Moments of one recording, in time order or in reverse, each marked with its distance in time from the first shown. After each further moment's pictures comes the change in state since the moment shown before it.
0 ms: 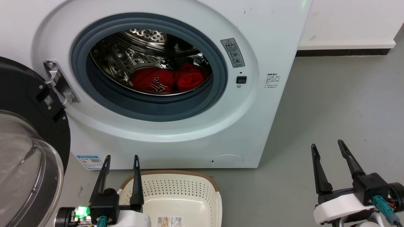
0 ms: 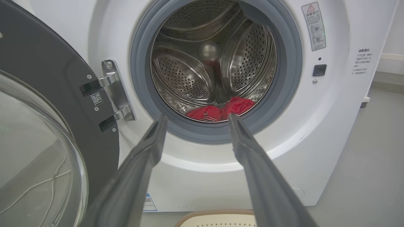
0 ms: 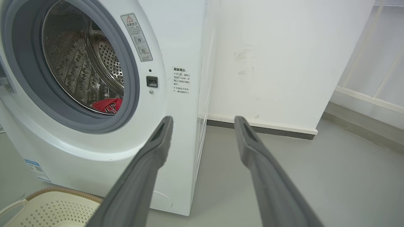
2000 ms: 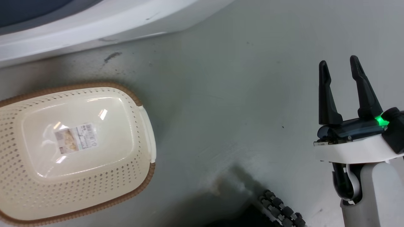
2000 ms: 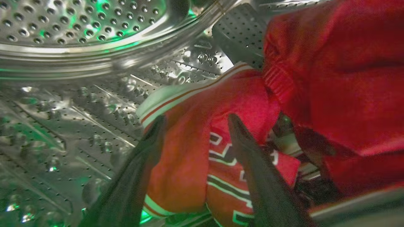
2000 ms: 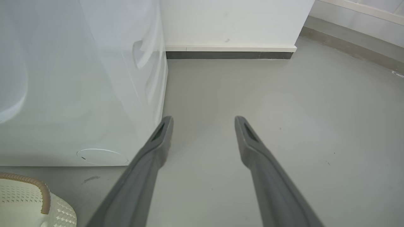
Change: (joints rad) left arm -1.575 0.623 -0.417 0.695 -0.142 -0.288 0.710; right arm -0.289 -0.002 0.069 -0.145 0.227 0.000 -0.001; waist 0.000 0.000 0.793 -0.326
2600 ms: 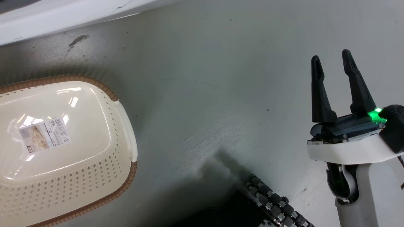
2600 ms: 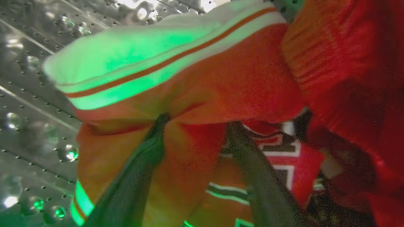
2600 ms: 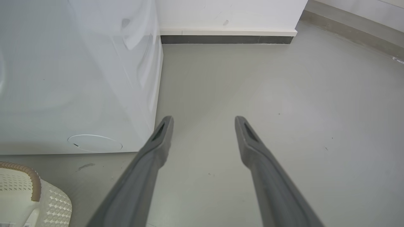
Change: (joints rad) left arm -0.237 0.100 -0.174 0.040 -0.287 0.000 0.384; right arm -0.016 0.000 0.047 -0.032 0.048 0.000 0.000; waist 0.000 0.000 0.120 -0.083
